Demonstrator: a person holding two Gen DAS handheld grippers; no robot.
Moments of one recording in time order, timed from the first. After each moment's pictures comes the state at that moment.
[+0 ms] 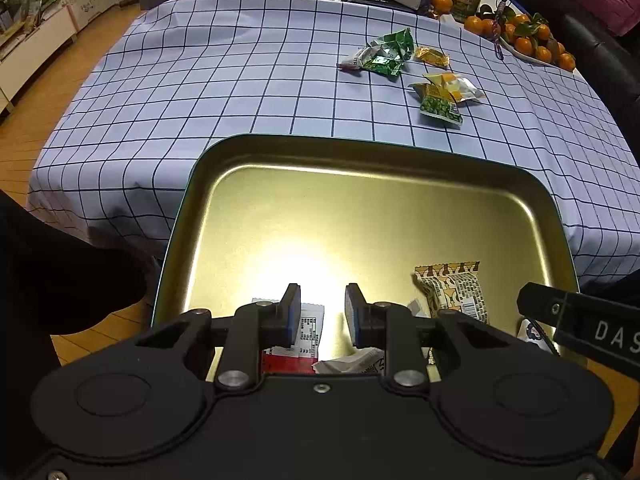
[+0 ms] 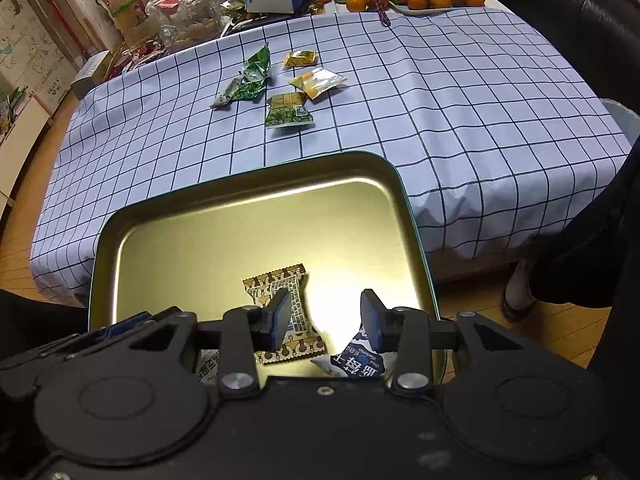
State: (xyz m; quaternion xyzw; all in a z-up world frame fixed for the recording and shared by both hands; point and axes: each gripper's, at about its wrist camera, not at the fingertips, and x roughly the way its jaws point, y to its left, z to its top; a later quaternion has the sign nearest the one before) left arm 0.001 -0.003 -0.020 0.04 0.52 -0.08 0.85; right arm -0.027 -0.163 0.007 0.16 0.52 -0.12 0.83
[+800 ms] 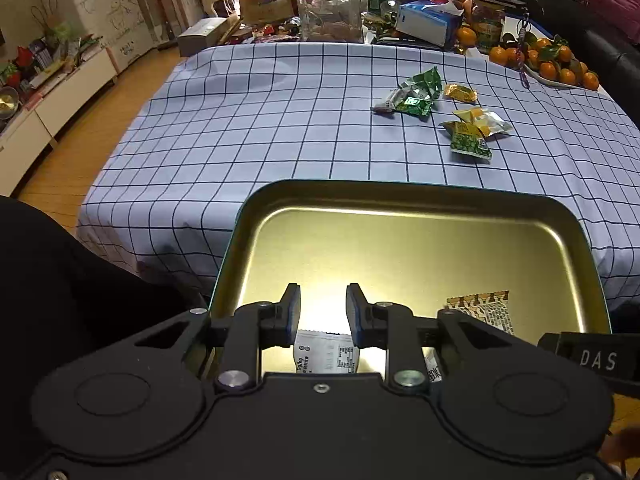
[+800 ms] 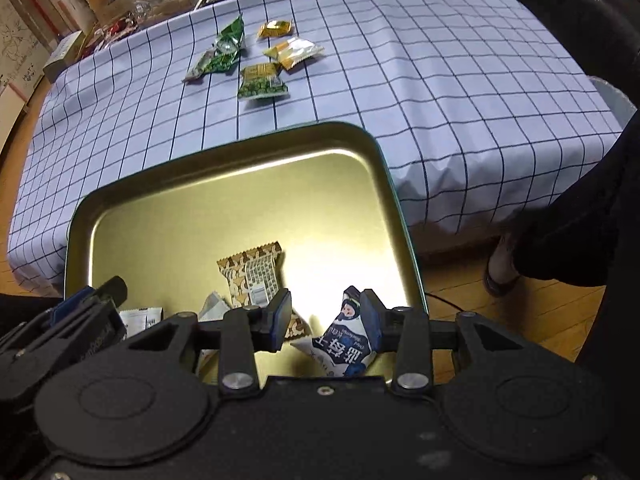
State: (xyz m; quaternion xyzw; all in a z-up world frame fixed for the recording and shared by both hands) left arm -0.011 -0.008 -0.006 0.08 0.45 -0.03 0.89; right arm -0.020 -0.167 -0.006 0.16 0.57 -0.14 0.79
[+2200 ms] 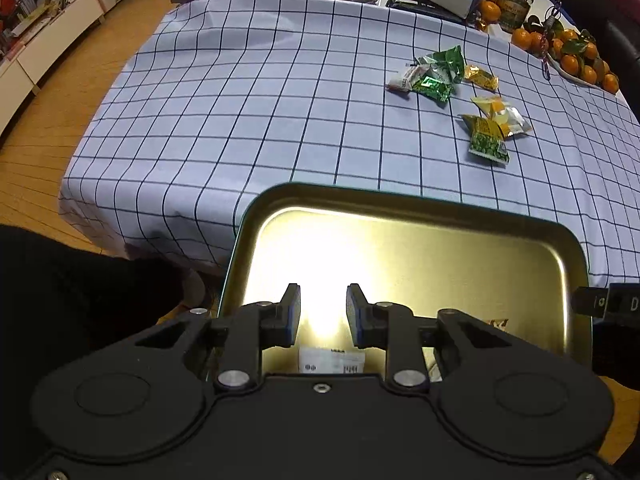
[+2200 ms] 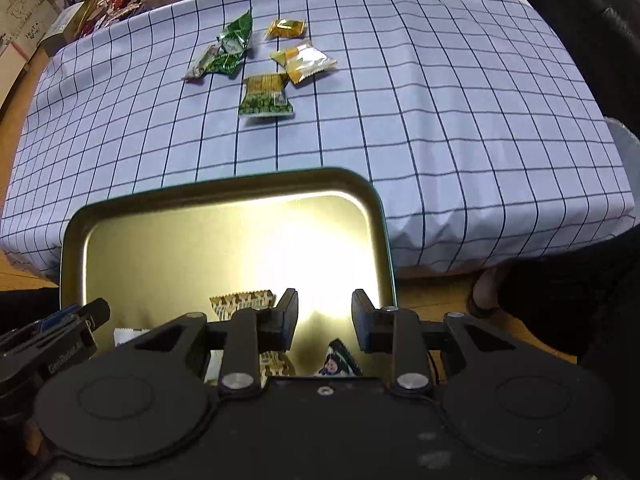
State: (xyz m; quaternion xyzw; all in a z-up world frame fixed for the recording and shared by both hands) left arm 0.053 0.005 0.008 0.05 0.55 -0.04 0.83; right arm 0.045 -0.192 0.014 0.12 0.60 -0.12 0.78
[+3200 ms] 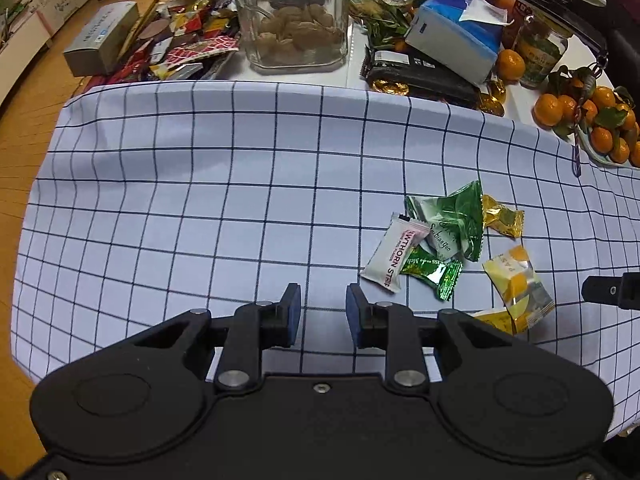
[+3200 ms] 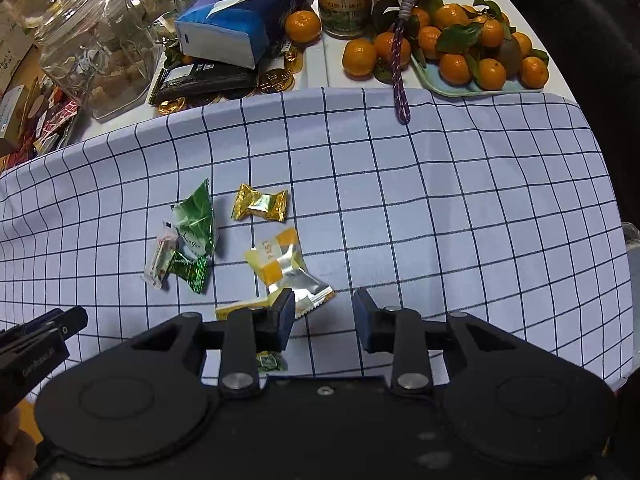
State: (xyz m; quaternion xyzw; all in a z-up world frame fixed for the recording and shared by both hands) left arm 0.269 -0.058 -0.008 0.06 0.58 -0.09 0.81; right arm 0.267 -0.263 0.010 0.13 0.62 -0.14 0.76
